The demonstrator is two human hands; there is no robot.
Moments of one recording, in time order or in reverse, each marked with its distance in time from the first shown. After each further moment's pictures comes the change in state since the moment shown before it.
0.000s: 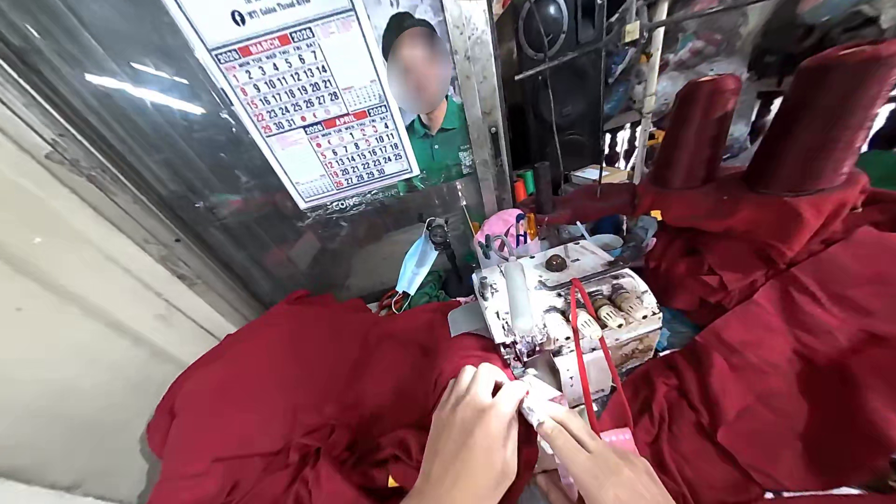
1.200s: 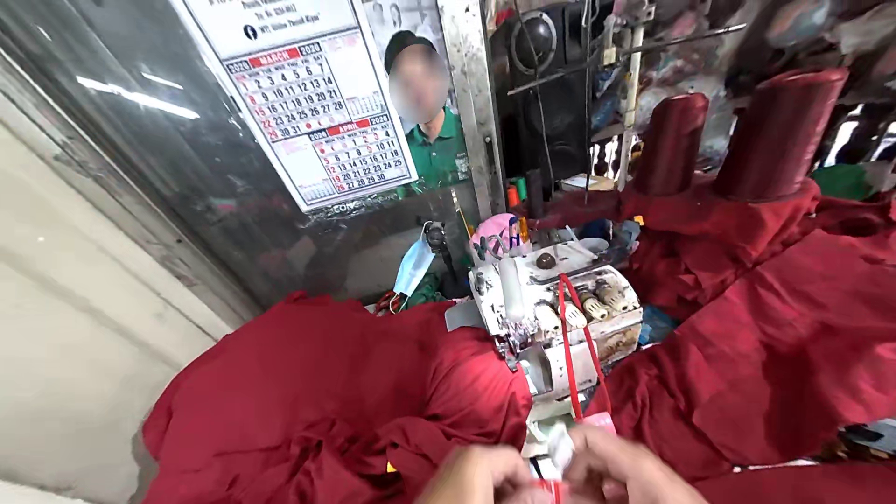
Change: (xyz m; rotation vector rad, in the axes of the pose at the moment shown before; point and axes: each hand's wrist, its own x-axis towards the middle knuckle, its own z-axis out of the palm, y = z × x) left_hand -0.053 0.021 -0.043 -0.857 -0.504 -0.224; right_hand -0.031 0.015 -0.021 0.705 -0.077 0.023
